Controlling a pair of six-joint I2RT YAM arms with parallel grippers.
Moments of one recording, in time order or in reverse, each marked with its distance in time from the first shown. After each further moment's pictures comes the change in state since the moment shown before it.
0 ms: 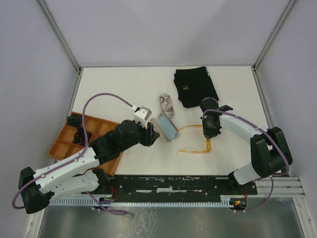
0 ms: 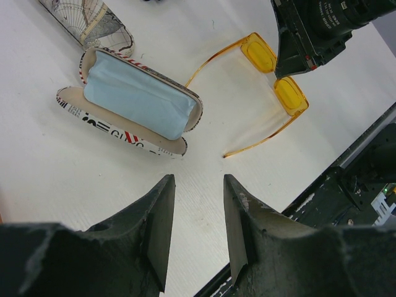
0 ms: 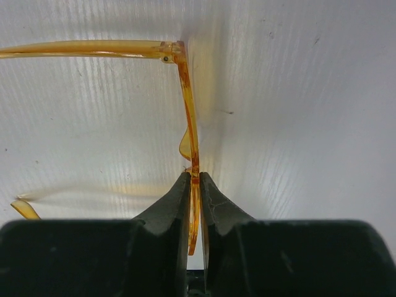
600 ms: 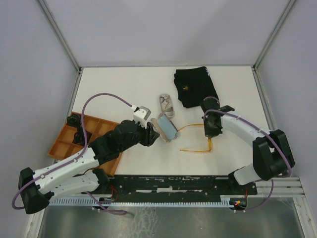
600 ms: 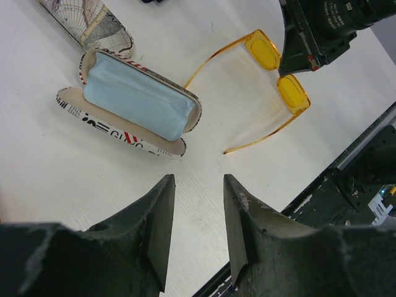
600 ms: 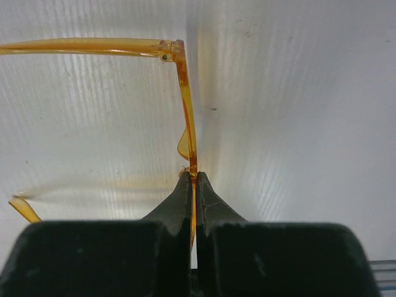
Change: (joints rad) left arm 0.000 -0.007 0.000 0.000 -0.002 -0.007; right arm 0.000 -0.013 -0.003 -0.007 0.025 -0.007
